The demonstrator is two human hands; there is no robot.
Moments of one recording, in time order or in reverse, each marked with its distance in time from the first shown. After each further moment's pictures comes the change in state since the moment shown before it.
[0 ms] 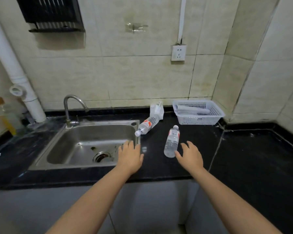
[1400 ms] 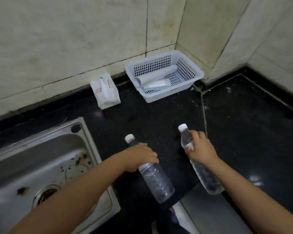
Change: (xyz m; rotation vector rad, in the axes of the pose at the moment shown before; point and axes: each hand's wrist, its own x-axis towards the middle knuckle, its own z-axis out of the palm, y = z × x) left_hand 0.290 0.057 0.087 0.093 -0.549 1.350; right_hand 0.172 0.082 0.058 0.025 -0.218 0.549
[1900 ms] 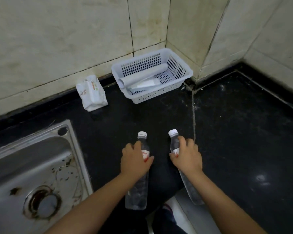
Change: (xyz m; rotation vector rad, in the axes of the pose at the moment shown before) left_hand 0.066 0.063 0.012 -0.519 0.471 -0.958; right_hand 0.004 0.029 0.013 0.030 0.087 0.031
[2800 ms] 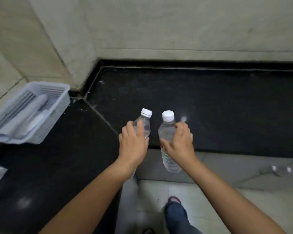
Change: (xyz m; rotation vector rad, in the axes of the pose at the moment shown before) left_hand -0.116 0.106 0.022 0.412 0.161 1.132; right_hand -0.214 0.069 -0.009 0.224 0.849 0.427
